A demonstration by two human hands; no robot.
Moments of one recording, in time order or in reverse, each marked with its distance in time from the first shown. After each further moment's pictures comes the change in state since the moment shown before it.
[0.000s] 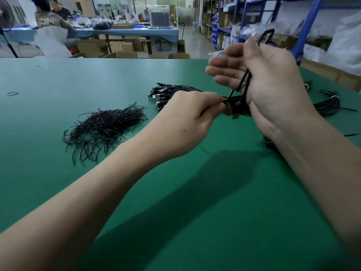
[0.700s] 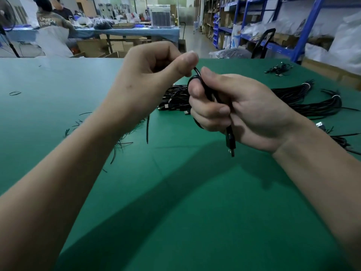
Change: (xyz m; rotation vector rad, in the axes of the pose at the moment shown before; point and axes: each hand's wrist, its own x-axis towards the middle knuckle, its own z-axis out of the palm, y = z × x) left_hand 0.006 -0.028 -0.044 -0.342 0.318 0.060; right_hand -0.019 0.000 0.009 0.182 -0.709 0.341
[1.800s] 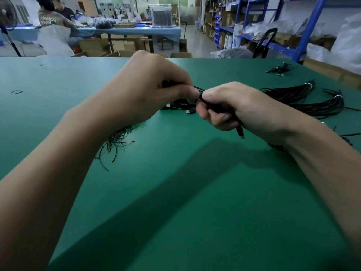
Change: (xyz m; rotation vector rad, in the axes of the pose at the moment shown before) left_hand 0.002 0.006 -0.019 0.533 -0.309 0.134; right_hand 0.002 0.002 -0.016 -0.576 0.142 0.115
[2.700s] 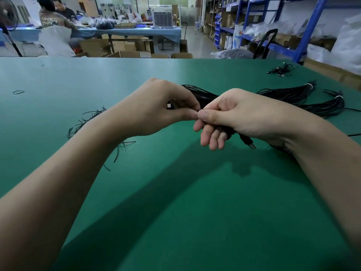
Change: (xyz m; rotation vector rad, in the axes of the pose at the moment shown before) left_hand -0.005 -0.016 0.025 -0.101 -0.150 -0.032; right_hand 0.002 0.013 -0.003 -0.002 -0.081 0.138
